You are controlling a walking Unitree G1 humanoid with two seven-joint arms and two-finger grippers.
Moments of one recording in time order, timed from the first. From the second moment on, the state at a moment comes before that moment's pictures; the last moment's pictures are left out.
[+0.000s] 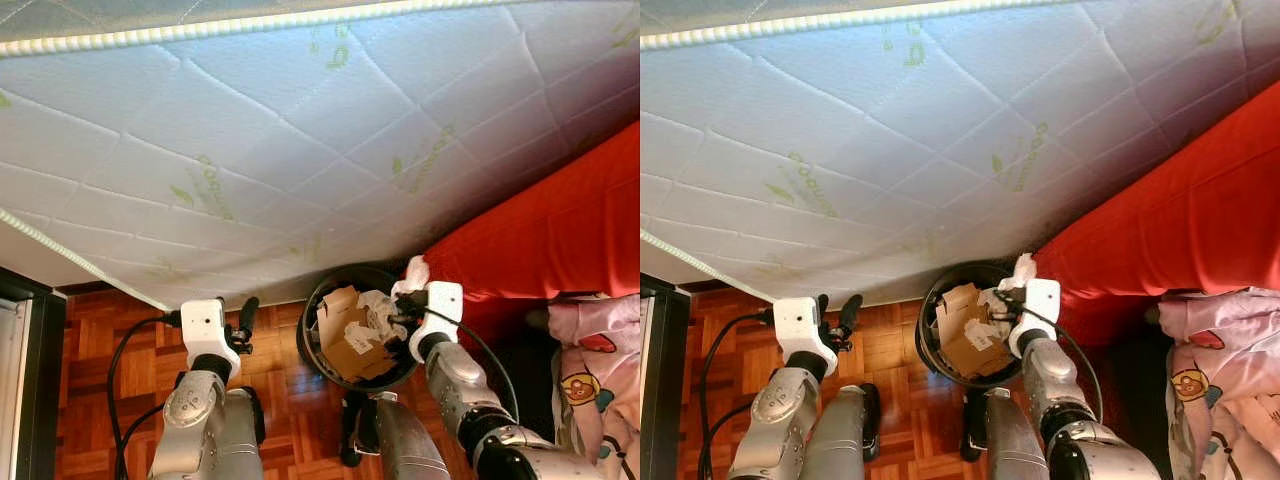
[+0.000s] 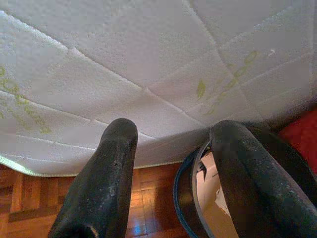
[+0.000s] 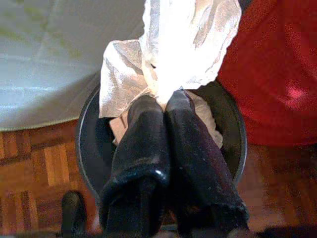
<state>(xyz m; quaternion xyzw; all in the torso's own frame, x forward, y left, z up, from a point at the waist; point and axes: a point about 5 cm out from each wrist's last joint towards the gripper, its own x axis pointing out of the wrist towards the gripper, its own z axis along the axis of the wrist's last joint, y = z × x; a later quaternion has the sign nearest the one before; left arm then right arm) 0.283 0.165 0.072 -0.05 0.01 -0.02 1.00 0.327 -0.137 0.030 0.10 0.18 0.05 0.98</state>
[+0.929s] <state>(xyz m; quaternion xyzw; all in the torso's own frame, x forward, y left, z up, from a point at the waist) 0.282 0.163 0.071 -0.04 0.02 -0.03 1.00 0.312 -0.132 0.010 0.05 0.25 0.09 0.96</state>
